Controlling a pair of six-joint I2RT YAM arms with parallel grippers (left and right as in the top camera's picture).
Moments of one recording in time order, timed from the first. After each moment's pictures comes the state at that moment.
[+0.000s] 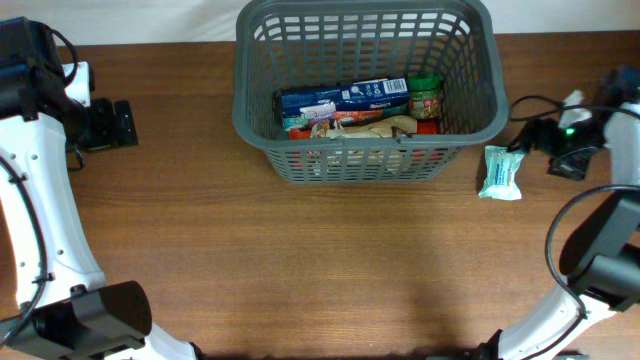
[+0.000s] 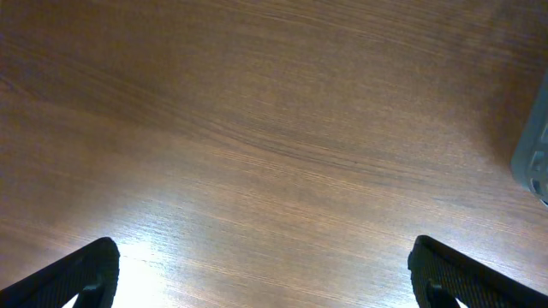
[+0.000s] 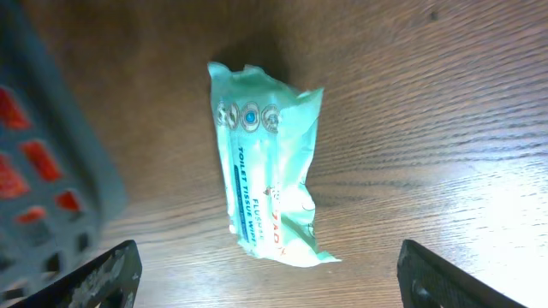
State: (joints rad) left arm 0.29 1.79 2.07 -1.51 -0.07 0.07; right arm -0.44 2.02 1.69 -1.16 -0.27 0.00
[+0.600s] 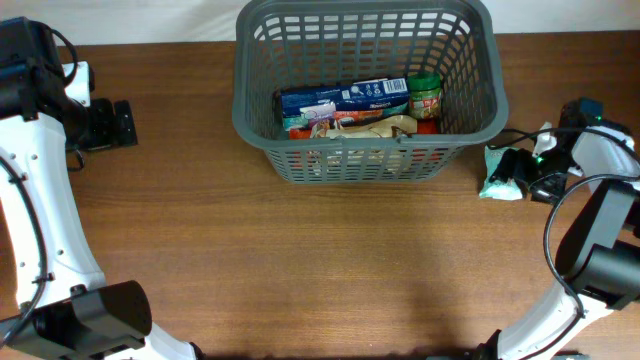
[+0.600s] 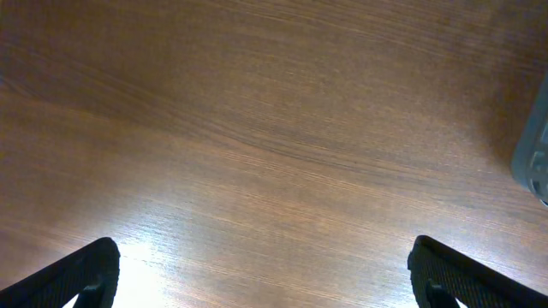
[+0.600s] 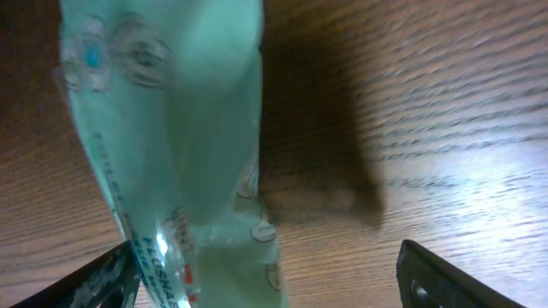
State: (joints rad) left arm 0.29 1.79 2.07 -1.51 -0.07 0.07; right arm -0.40 2.02 1.41 -0.94 -0.17 0.02
